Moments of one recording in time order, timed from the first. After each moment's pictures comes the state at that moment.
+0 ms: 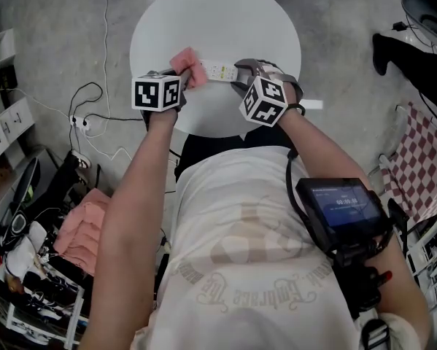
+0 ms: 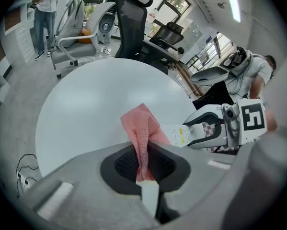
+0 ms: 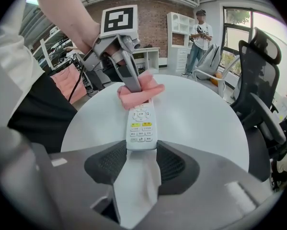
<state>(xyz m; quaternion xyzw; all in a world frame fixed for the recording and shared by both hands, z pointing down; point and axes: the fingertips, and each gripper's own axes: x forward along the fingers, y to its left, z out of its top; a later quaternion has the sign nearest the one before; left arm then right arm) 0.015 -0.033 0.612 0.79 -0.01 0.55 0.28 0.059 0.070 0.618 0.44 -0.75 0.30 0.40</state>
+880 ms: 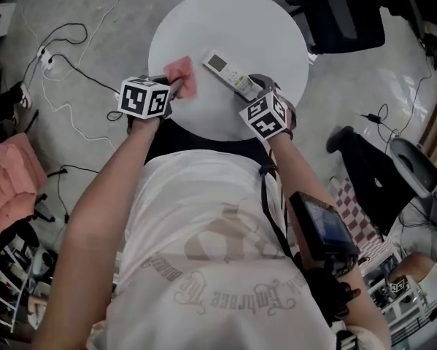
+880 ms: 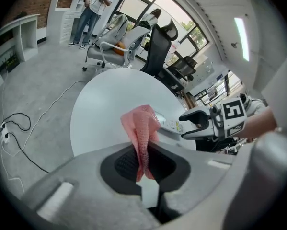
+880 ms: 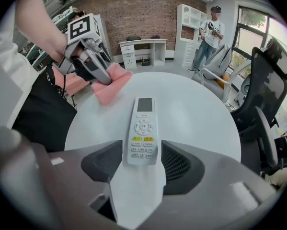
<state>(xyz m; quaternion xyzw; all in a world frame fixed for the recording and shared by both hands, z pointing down) -0.052 -0.003 0.599 0.80 -0.13 0.42 0.40 0.087 0.075 0.614 0.40 -0.73 0.29 0.47</state>
